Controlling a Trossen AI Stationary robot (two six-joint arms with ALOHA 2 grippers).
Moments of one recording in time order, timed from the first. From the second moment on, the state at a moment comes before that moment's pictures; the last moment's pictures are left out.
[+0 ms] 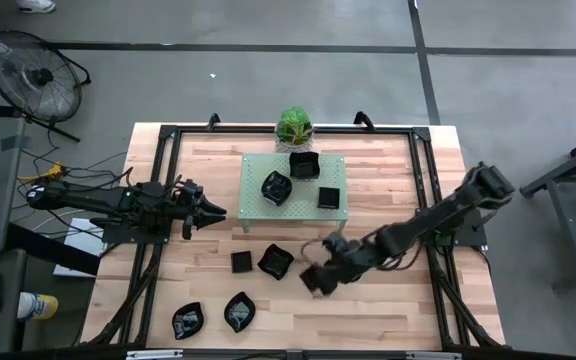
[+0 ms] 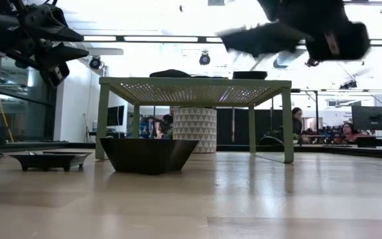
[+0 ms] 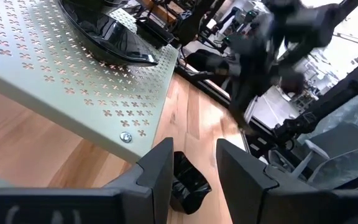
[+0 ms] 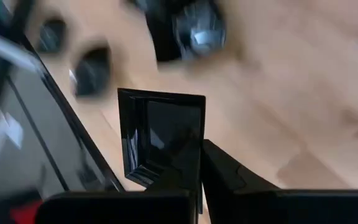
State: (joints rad) left arm -0.12 0.31 0.20 -0.01 -0.06 -0.64; right arm 0.47 1.60 1.14 -0.45 0.18 1.35
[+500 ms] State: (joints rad) left arm -0.12 0.31 0.20 0.00 -0.04 -0.64; right arm 0.26 1.27 1.14 -0.72 0.43 1.41
